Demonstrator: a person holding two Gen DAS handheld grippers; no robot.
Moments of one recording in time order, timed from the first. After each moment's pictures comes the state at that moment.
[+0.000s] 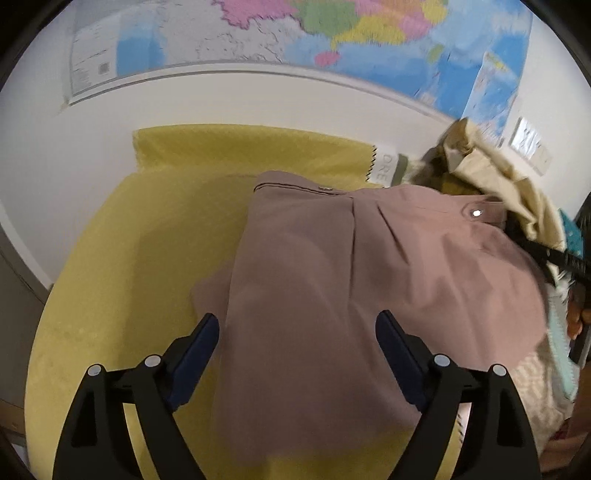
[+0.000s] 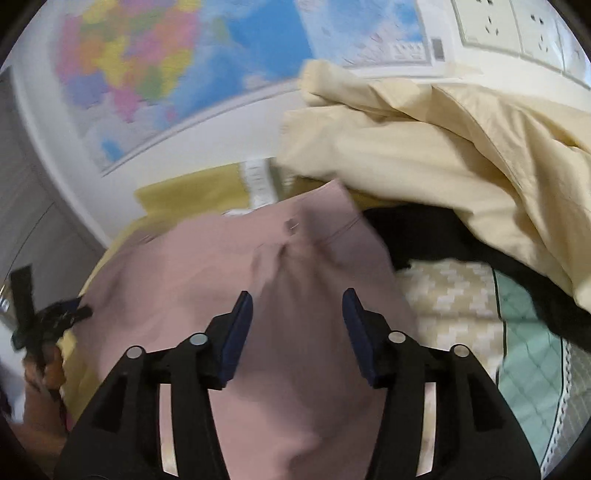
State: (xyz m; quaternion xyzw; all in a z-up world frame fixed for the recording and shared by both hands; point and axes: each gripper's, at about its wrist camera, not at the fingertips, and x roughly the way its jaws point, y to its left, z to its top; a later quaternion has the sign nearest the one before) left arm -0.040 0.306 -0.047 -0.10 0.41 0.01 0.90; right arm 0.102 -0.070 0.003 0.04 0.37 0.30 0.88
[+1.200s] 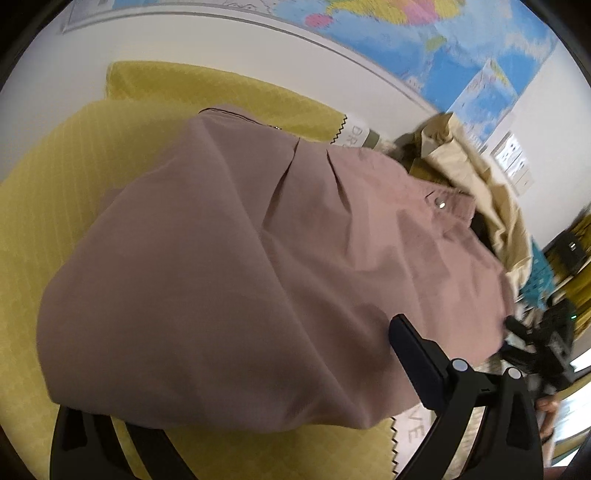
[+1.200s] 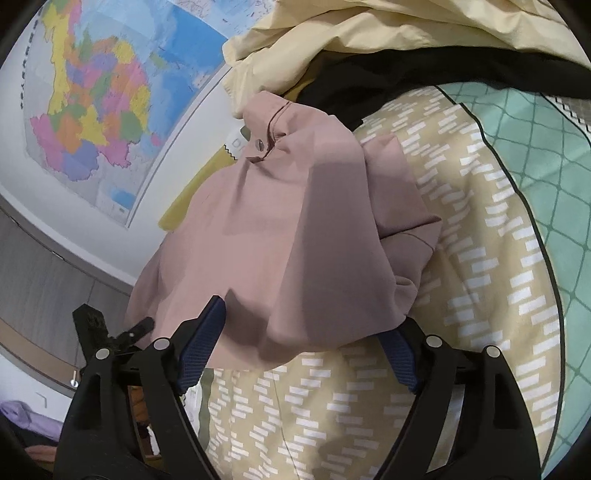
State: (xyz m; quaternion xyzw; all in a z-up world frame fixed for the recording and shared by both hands) left arm -0.033 0.259 -0.085 -0.21 0.44 -0.04 0.87; right arm 0.044 -0.127 -0.064 0.26 0.43 0.28 0.81
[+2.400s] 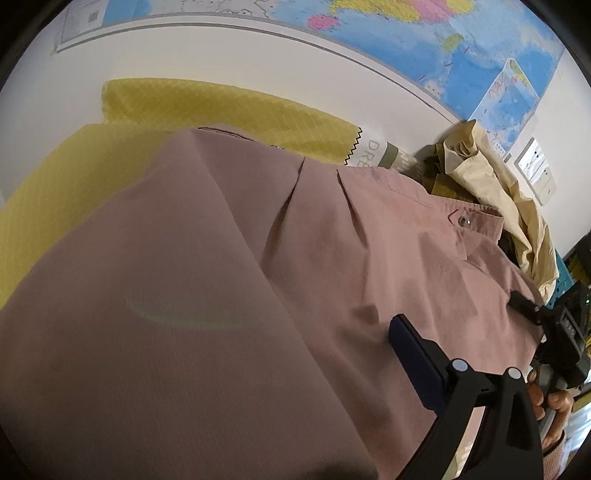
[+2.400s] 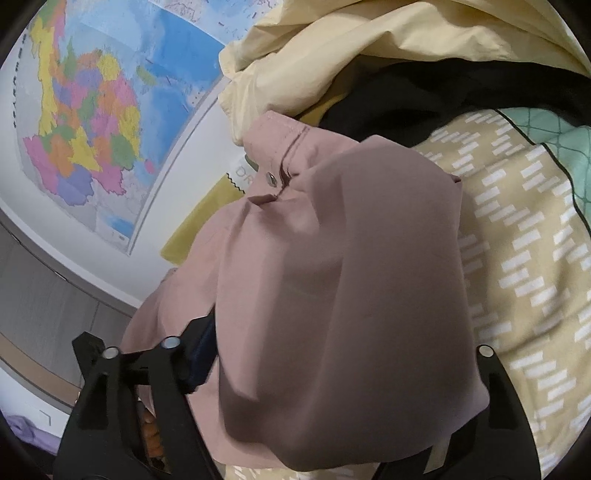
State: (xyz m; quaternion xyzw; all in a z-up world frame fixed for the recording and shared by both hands) left arm 0.008 0.251 -0.091 -0.19 0.43 -0.01 0.88; right arm 0.112 -0.086 -0.063 0.29 0.40 0.29 0.82
